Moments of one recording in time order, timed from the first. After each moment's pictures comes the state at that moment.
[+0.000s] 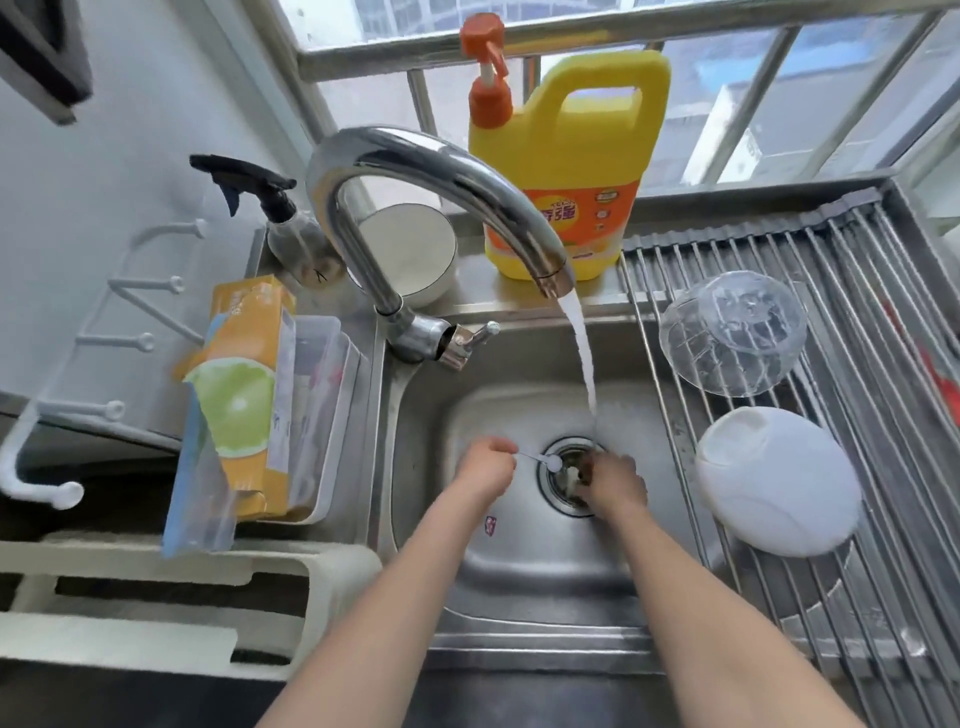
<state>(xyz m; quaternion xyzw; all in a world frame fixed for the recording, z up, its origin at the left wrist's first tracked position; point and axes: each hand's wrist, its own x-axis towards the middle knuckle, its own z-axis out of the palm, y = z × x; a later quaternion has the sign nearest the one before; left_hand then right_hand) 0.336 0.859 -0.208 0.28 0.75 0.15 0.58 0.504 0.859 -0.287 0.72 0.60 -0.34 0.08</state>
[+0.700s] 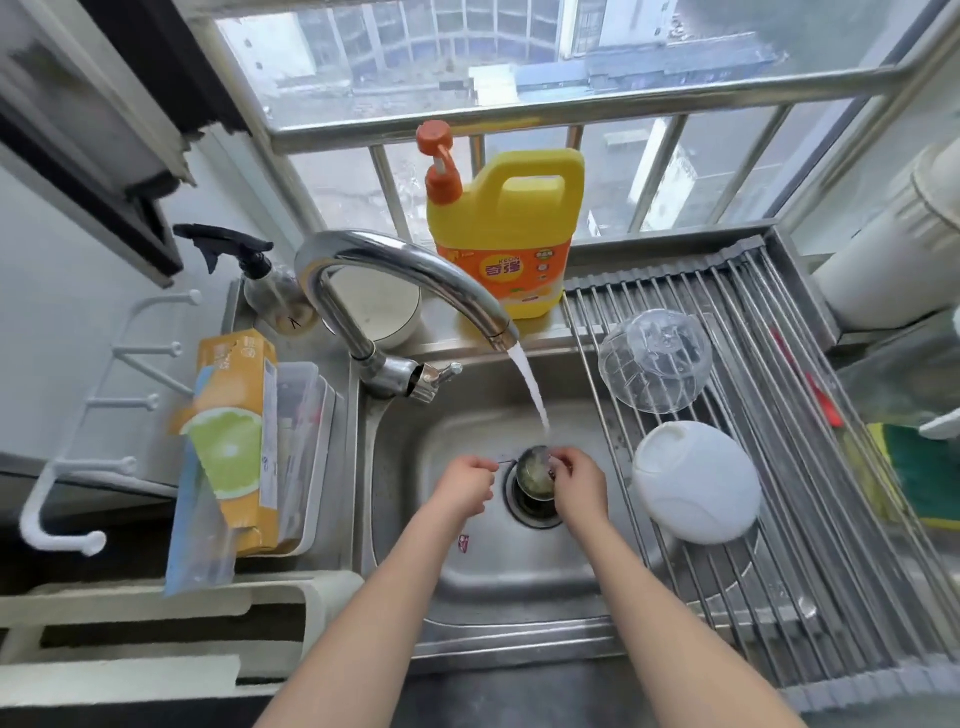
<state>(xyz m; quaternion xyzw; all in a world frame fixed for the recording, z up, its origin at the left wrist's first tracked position) 0.348 0.861 -0.164 0.30 0.73 0.12 0.60 0.495 0.848 -0.218 0.76 0.41 -0.42 -0.27</state>
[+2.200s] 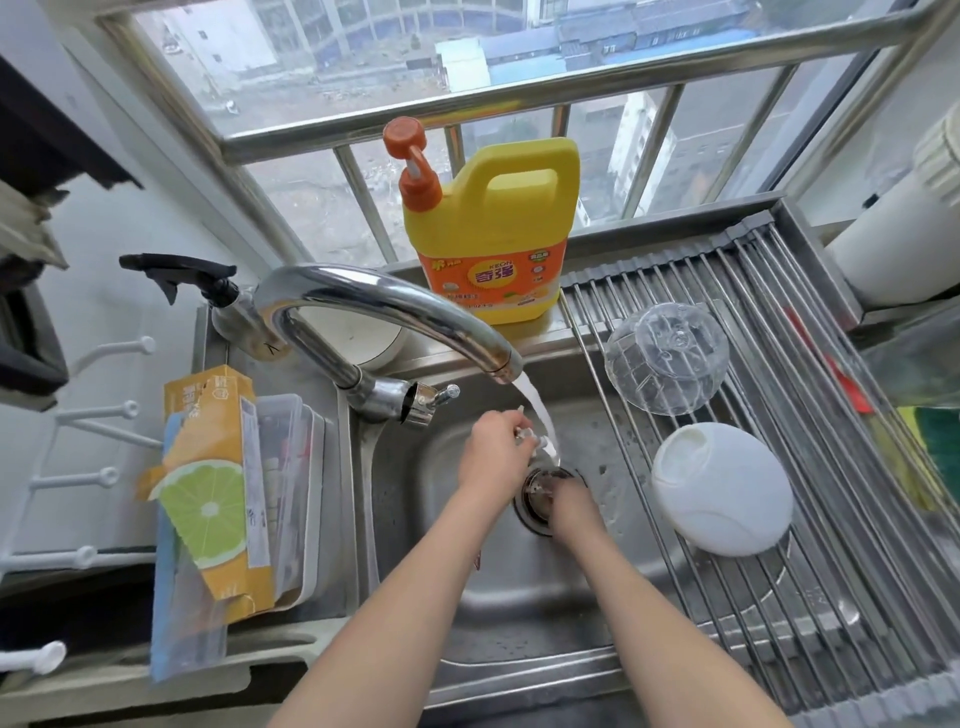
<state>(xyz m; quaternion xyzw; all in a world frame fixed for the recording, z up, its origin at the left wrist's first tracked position) 0.372 0.910 -0.158 0.62 0.69 0.10 0.36 0.479 0.852 -0.265 0.76 0.46 -0.45 -0.03</state>
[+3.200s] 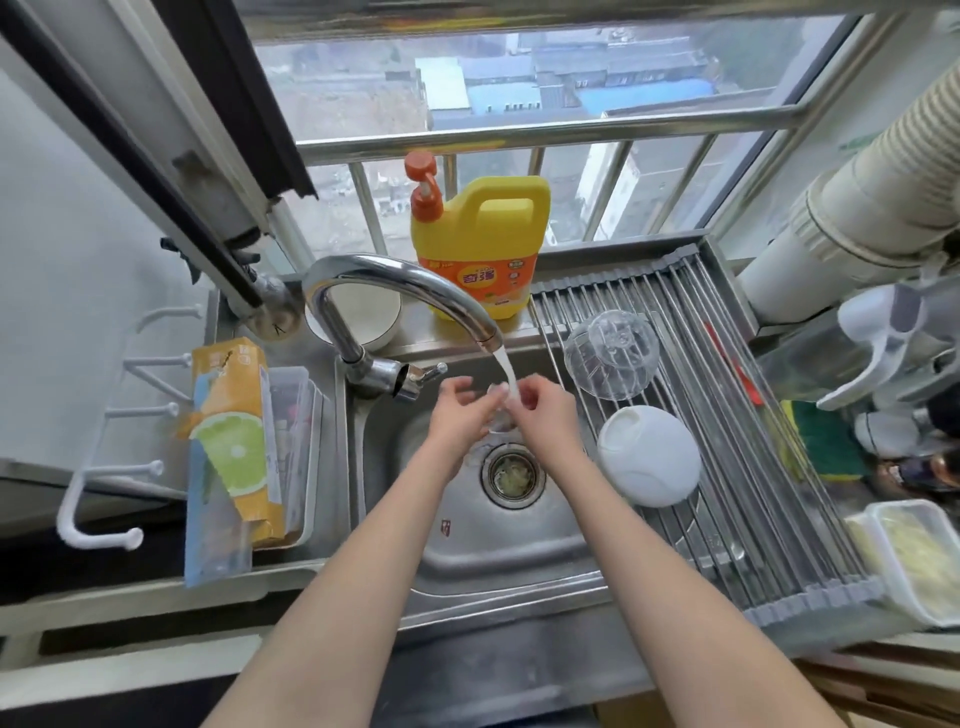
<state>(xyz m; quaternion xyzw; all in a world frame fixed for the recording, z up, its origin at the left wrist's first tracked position) 0.359 0.896 -0.105 0.32 0.65 0.29 0.62 0.478 0.881 -0.098 0.72 0.50 -0.40 -0.28</state>
